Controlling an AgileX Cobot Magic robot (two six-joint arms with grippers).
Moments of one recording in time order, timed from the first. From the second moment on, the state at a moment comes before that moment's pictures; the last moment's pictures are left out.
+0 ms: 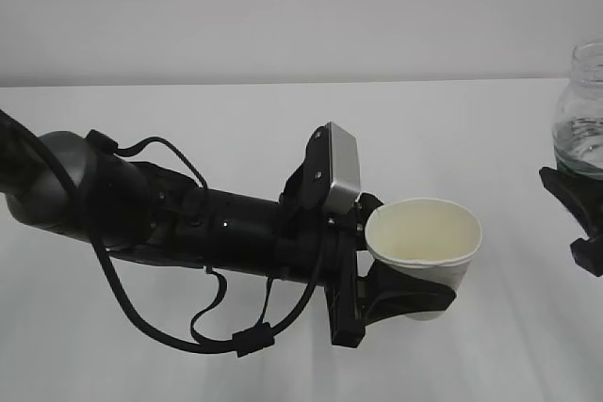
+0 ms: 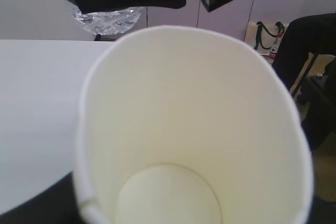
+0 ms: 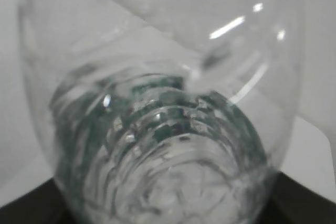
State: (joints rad) left arm -0.72 2.09 -1.02 1.12 -1.03 -0.58; right arm 0.04 1.16 -0.30 -0.39 -0.49 -0.20
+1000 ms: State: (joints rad) left arm -0.77 2.09 -1.02 1.14 -1.01 -0.60; right arm 0.04 1.16 -0.30 -0.39 -0.43 -0.55
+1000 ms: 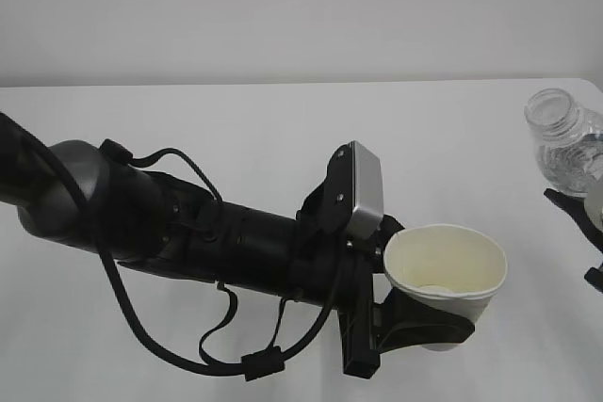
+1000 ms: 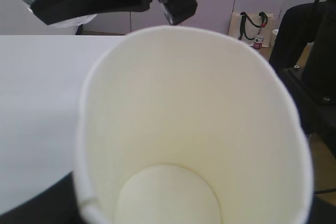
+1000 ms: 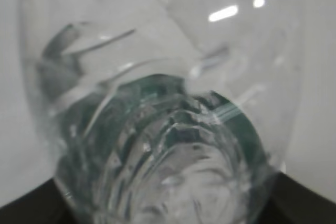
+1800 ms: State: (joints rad) left arm -0.79 2.09 -1.02 1.15 -1.01 -0.60; right arm 0.04 1.16 -0.30 -0.39 -0.43 -0.82
